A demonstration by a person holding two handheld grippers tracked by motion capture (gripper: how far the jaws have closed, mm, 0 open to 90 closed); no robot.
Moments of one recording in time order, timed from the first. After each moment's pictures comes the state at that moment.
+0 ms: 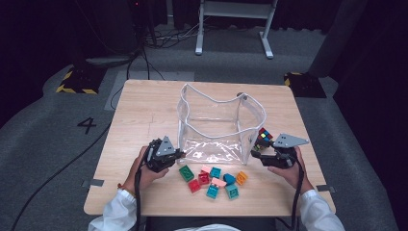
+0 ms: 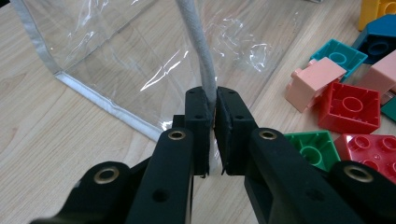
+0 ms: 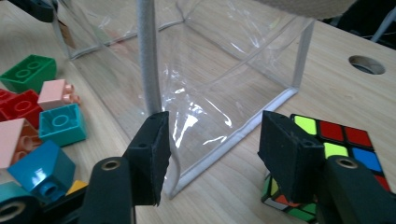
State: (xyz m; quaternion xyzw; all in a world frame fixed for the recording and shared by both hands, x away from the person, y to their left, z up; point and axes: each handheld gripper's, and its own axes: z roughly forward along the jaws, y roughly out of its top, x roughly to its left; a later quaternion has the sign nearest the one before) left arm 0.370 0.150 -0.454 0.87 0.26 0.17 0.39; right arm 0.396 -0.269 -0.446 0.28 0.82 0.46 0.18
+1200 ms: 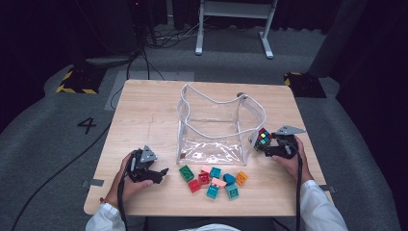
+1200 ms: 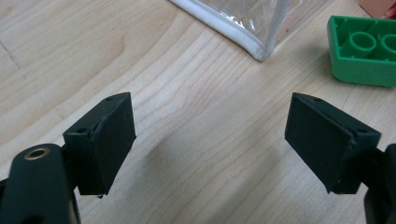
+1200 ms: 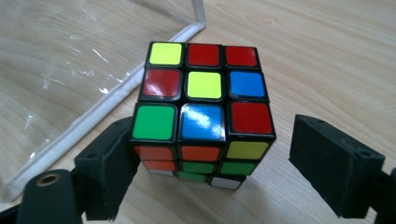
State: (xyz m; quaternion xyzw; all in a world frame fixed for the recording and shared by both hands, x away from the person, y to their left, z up) left arm 0.352 0.201 -0.489 0.85 0.37 0.16 0.33; right arm 0.452 -0.299 -0.484 0.39 0.81 0.38 0.20
